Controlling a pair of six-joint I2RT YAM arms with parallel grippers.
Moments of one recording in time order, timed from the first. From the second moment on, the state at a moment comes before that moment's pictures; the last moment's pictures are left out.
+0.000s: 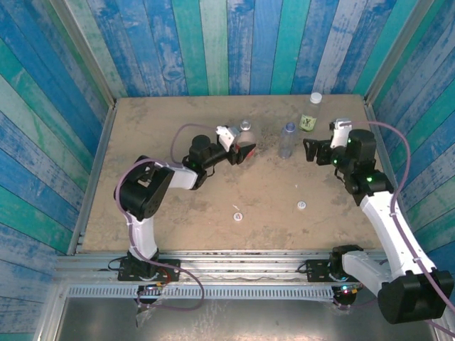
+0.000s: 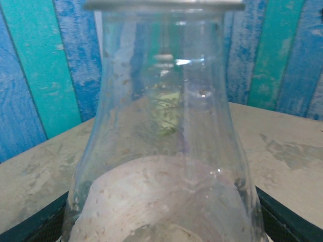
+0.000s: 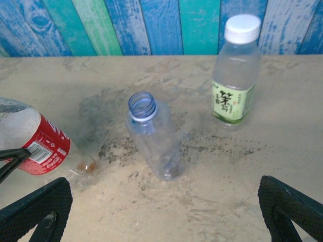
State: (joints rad) left arm -0.52 1.90 0.85 1.03 0.50 0.03; right arm 0.13 0.98 0.83 -0.31 -0.16 0.11
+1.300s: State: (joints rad) left arm -0.55 1.86 0.66 1.28 0.67 0.02; right arm 0.34 0.99 0.71 -0.30 -0.06 0.20
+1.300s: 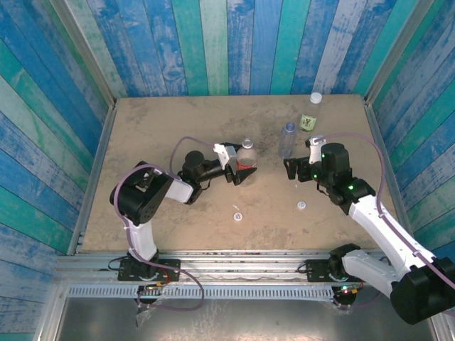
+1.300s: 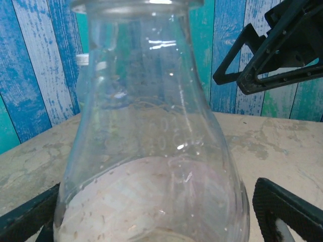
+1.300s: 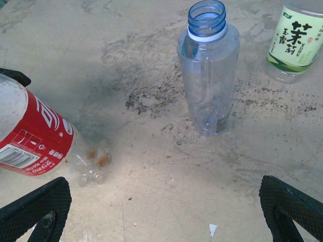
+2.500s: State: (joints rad) left arm -0.59 1.83 0.59 1.33 0.68 -0.02; right arm 0.35 0.78 0.53 -0.35 -0.01 0.30
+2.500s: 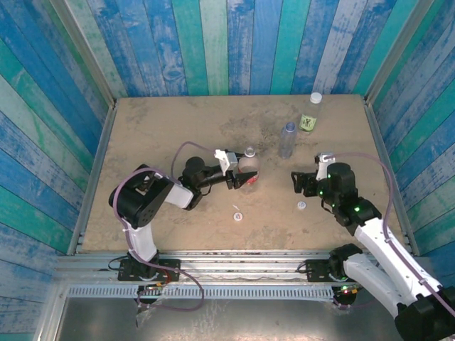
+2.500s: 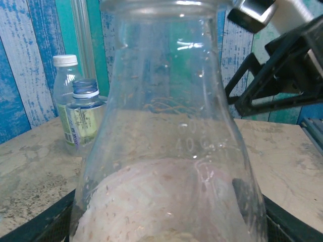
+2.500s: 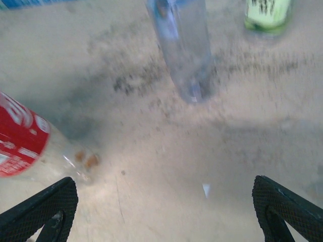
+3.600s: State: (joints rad) left arm -0.60 1.82 0.59 1.30 0.69 -0.02; right arm 0.44 1.15 0.46 -0.42 0.11 0.50
